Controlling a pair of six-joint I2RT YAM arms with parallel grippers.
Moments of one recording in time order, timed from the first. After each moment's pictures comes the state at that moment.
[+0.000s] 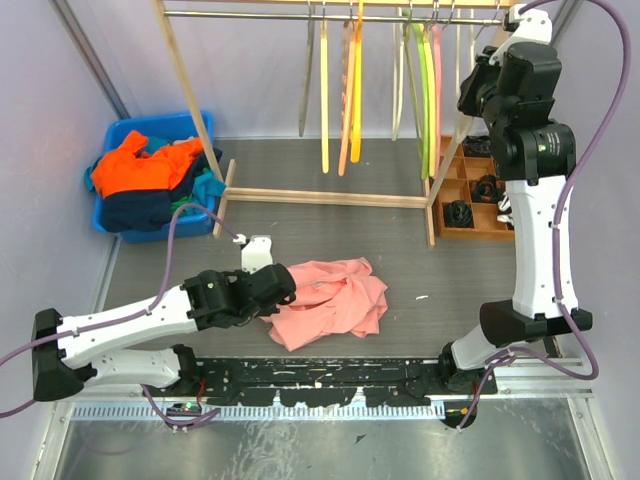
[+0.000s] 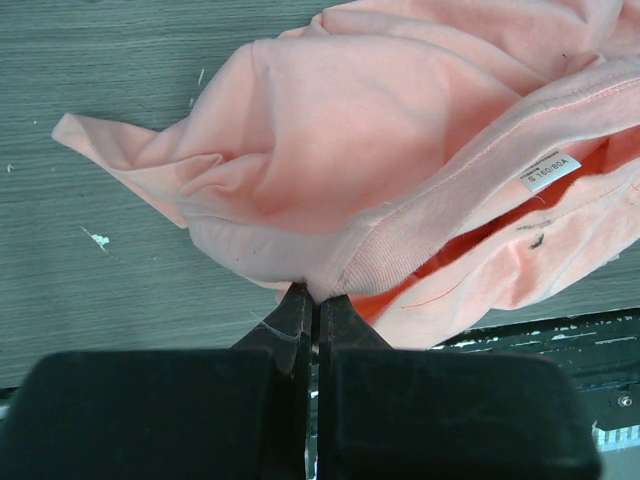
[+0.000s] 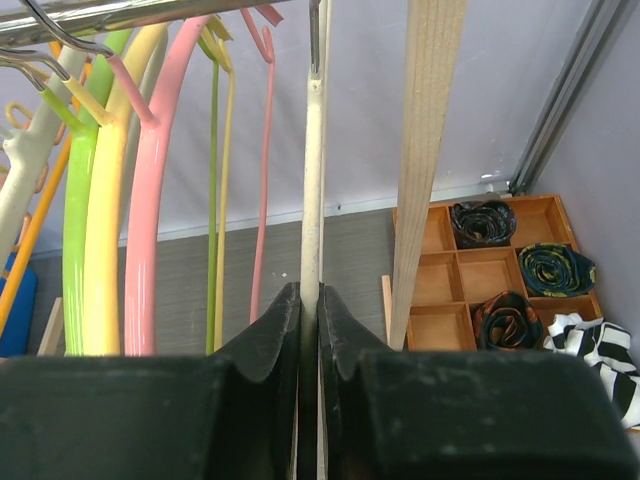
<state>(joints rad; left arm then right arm) -1.20 1.11 0.95 -0.92 -0.56 -1.01 0.14 1.55 2.21 -0.83 0.19 0.19</state>
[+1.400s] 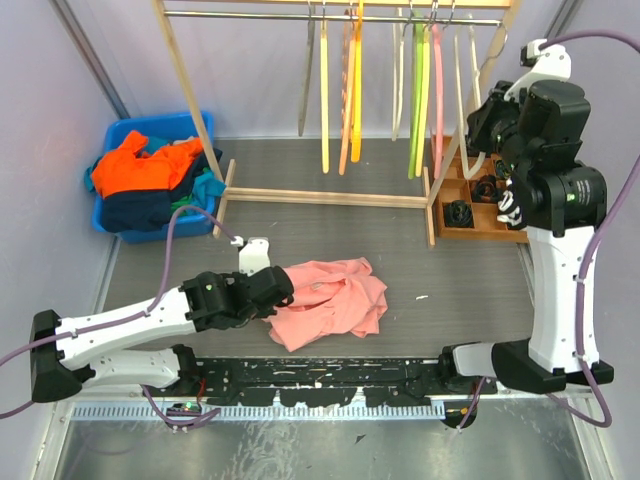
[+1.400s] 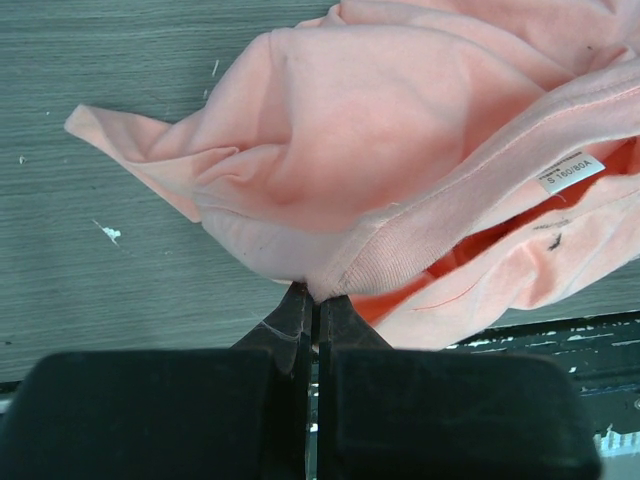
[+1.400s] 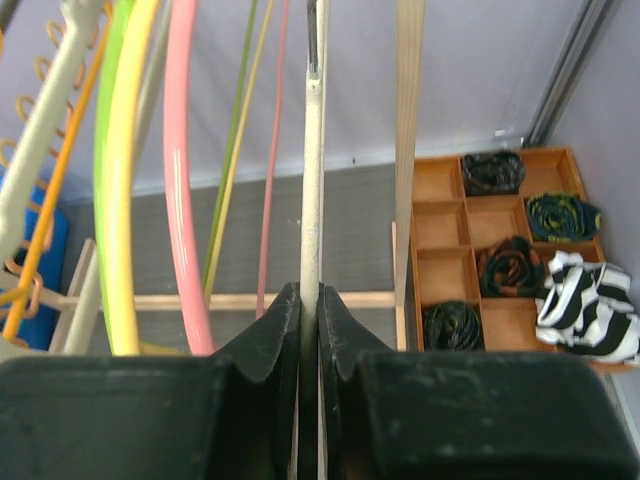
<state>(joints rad) -1.20 1.09 0.93 -0.93 -0.56 -1.02 0.14 1.33 2.07 -0.92 0.13 0.21</state>
